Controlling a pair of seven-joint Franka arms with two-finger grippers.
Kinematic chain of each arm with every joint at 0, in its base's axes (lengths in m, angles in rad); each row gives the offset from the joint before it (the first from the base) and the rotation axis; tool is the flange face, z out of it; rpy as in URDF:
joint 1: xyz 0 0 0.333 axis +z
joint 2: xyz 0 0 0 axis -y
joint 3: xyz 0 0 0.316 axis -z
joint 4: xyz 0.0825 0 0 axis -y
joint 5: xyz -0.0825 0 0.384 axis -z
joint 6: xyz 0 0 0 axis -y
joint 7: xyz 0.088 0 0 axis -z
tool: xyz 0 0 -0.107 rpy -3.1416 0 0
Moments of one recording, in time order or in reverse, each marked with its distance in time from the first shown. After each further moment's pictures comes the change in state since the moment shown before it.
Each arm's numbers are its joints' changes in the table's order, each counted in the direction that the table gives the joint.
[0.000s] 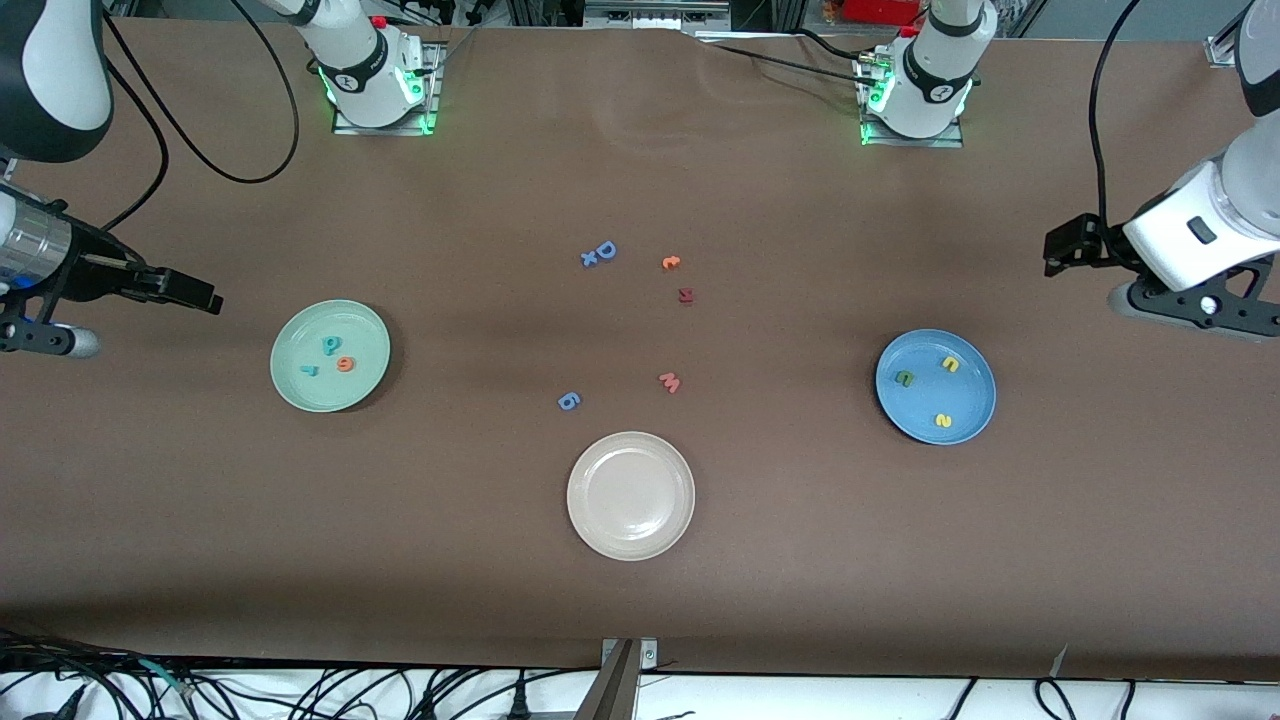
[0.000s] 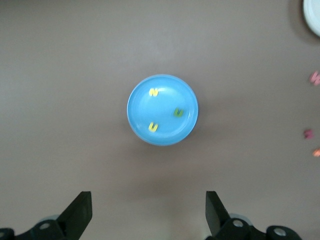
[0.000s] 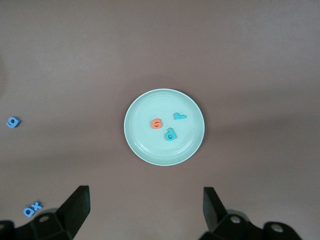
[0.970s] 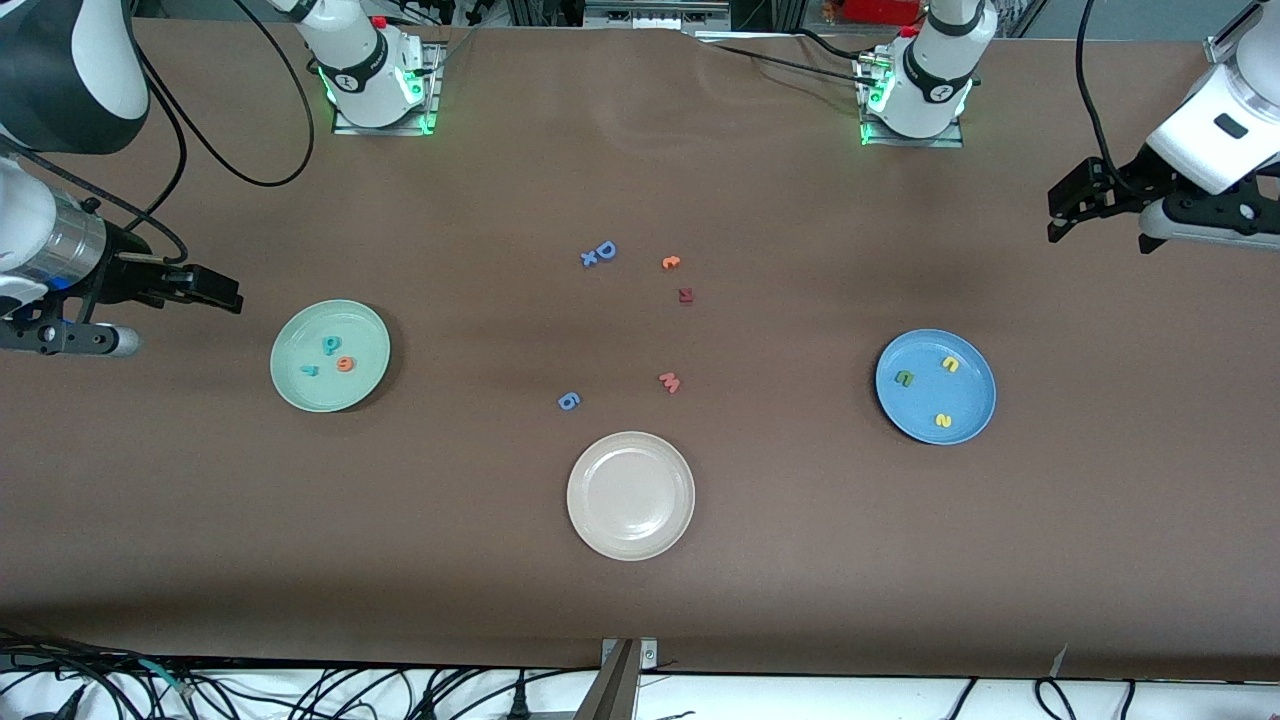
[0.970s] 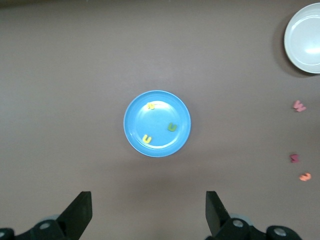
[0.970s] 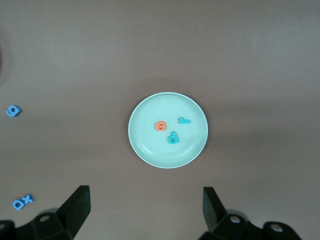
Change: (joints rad) left arm -0.074 0.283 -0.092 -0.309 0.053 0.182 -0.063; right arm -0.293 0.001 -0.374 0.021 0.089 0.002 0.002
